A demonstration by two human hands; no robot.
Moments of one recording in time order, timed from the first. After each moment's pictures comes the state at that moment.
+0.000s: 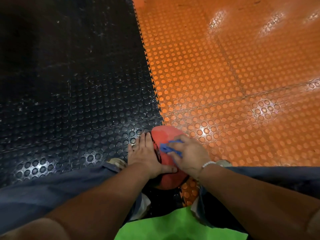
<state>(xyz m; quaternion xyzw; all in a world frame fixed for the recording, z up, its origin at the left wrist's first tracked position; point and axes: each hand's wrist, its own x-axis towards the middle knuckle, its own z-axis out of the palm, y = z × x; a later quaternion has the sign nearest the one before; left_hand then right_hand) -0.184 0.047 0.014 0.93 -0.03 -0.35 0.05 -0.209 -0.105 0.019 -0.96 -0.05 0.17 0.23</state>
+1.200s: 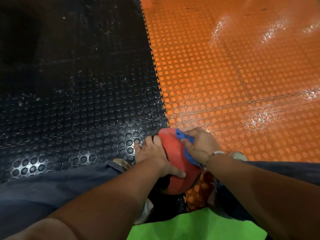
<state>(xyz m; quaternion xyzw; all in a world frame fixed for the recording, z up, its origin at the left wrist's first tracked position) -0.170 0.043 0.021 0.92 -0.02 -0.39 0.03 -0.172 -0.108 0.017 -0.94 0.09 0.19 0.27</state>
